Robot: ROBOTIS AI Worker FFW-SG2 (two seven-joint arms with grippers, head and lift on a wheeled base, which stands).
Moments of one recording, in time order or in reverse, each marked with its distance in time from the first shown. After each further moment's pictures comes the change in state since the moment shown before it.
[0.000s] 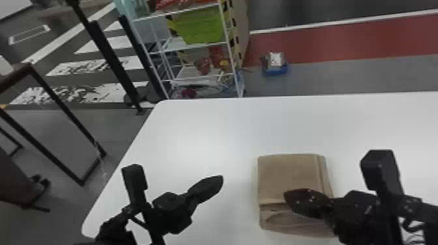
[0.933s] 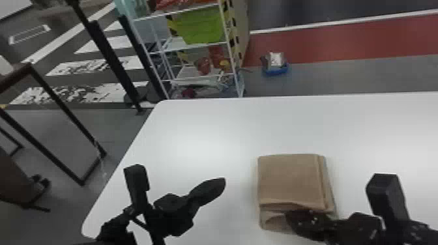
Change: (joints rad) left arm 0.011 0.000 -0.012 -0.023 -0.017 0.022 -0.005; right arm 0.087 -0.018 -0.011 -0.003 -0.014 -0.056 0.030
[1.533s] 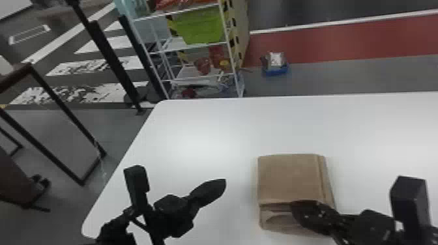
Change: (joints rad) left arm 0.007 0.000 -0.001 -0.005 0.004 0.000 -0.001; right arm 0.055 -0.001 -0.054 -0.021 -0.078 -0.150 -0.038
